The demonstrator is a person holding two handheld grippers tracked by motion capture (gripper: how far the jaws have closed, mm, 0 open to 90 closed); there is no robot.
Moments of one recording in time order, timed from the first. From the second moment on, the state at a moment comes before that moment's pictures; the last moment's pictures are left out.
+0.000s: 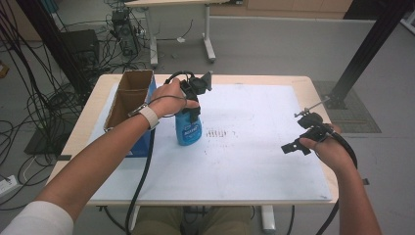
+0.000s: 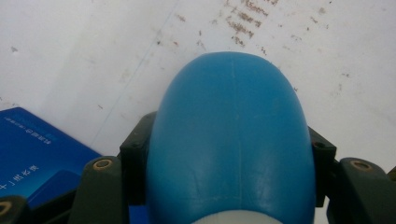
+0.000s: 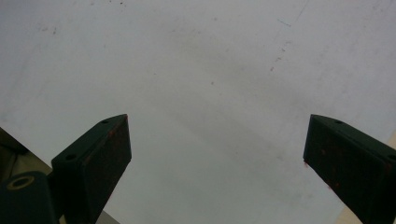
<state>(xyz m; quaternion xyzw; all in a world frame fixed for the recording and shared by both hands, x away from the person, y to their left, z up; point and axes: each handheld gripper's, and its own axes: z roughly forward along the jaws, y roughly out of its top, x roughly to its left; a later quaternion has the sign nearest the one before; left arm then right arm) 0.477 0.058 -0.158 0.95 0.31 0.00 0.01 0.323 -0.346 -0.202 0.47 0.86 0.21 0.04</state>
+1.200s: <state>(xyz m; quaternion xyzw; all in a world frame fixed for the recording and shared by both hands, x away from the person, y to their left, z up) 0.475 0.057 -0.158 0.95 0.31 0.01 0.01 0.323 -0.346 -0.202 0.47 0.86 0.20 0.04</state>
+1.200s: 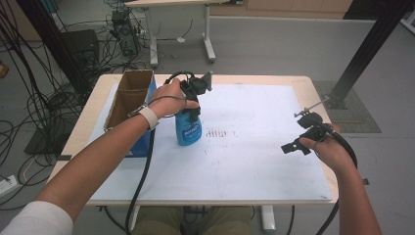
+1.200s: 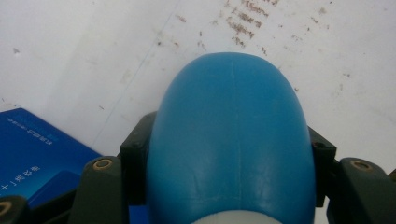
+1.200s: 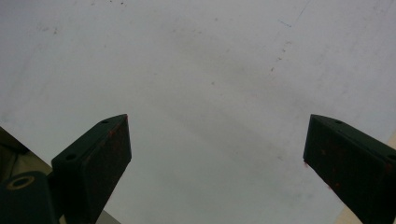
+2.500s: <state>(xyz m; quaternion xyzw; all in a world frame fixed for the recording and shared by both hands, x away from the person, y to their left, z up) 0.459 0.074 -0.111 0.93 0.36 0.01 0.04 0.315 -0.347 -0.196 0.47 0.85 0.21 0.05</state>
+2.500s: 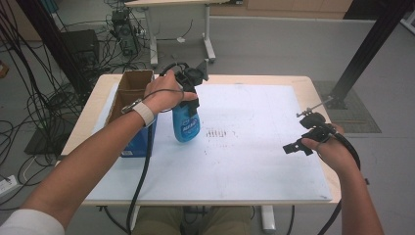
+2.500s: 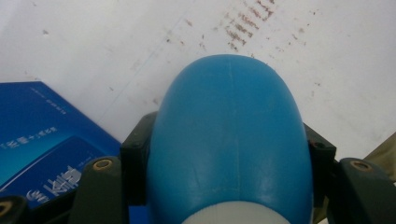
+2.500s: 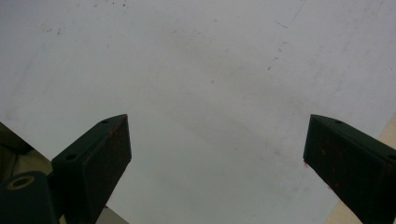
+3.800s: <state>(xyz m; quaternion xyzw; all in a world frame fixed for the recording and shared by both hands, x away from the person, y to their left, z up) 0.447 0.096 -0.029 0.88 0.47 0.00 0.02 0.318 -0.336 -0.185 0.45 0.86 0.22 0.06</state>
